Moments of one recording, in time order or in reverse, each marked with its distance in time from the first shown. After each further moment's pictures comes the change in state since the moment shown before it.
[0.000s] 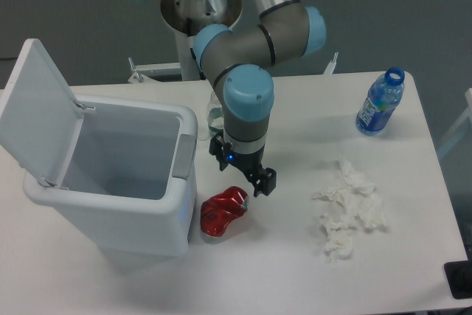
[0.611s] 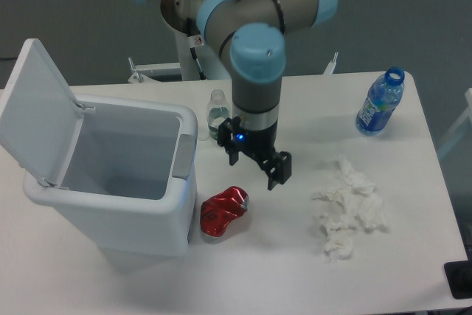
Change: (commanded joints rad) arm 0.000 0.081 0.014 -0.003 0.002 0.005
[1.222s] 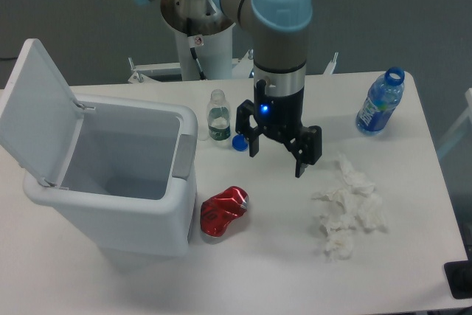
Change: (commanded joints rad) arm 0.084 0.100 0.058 0.005 -0.077 -0.012
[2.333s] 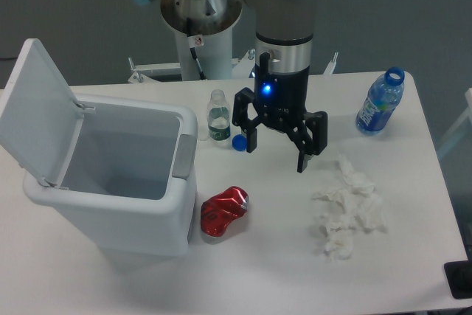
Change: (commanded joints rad) arm 0.018 0.034 0.127 -0.012 -0.071 -0.018
